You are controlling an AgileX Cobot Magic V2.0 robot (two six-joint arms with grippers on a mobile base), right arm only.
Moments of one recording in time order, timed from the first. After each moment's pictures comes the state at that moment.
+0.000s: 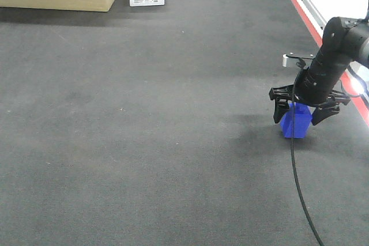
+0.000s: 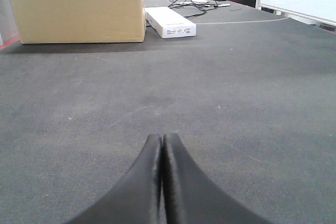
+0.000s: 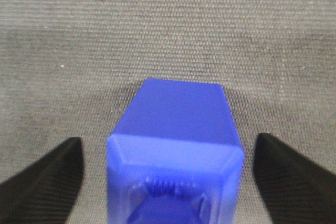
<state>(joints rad) -0.02 2.18 -1.79 0.08 1.23 -0.01</state>
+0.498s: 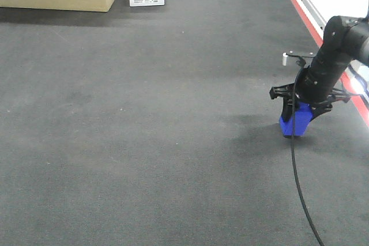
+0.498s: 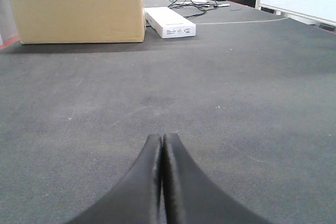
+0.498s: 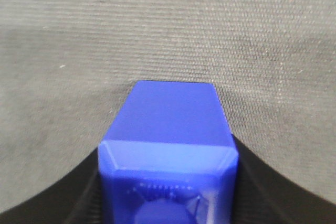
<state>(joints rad) -0.02 2.16 -1.80 0.08 1.23 -0.03</state>
